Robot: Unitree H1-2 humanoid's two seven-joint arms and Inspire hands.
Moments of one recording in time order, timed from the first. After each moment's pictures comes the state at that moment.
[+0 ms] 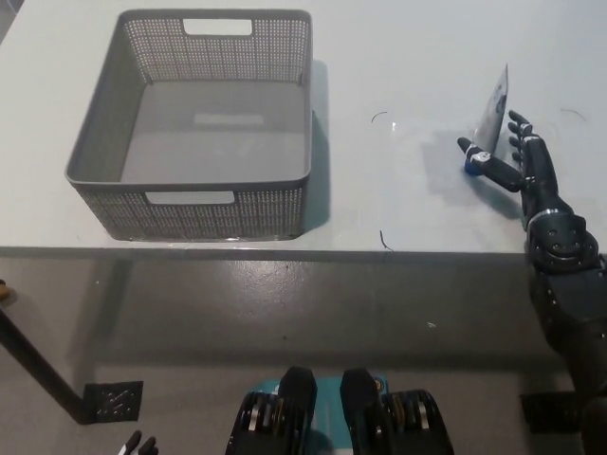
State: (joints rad) left_arm 0.49 0.05 0.02 -0.09 -0.13 -0.43 -0.15; right_arm -0.86 -0.18 -0.12 1.07 -0.10 -0.11 -0.15
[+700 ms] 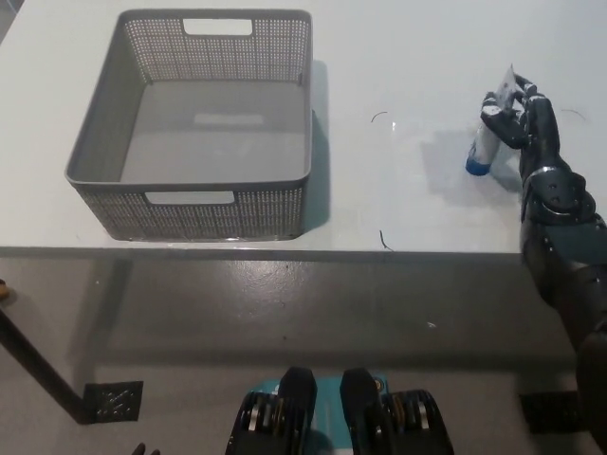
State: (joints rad) left_arm 0.50 0.05 0.01 -0.06 -0.16 -0.43 -0.16; right_arm -1.02 -0.18 -0.17 1.26 -0.02 -0.20 -0.22
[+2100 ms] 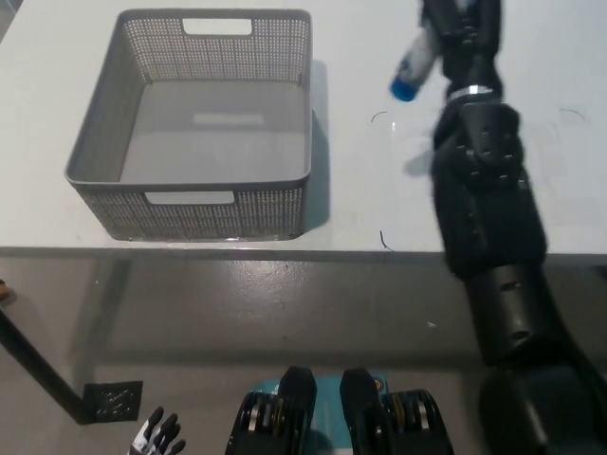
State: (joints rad) left_arm 0.37 0.04 0.00 0.02 -0.15 -0.42 -0.16; right_arm -1.01 0.08 -0.13 0.63 0.07 -0.13 -0.25
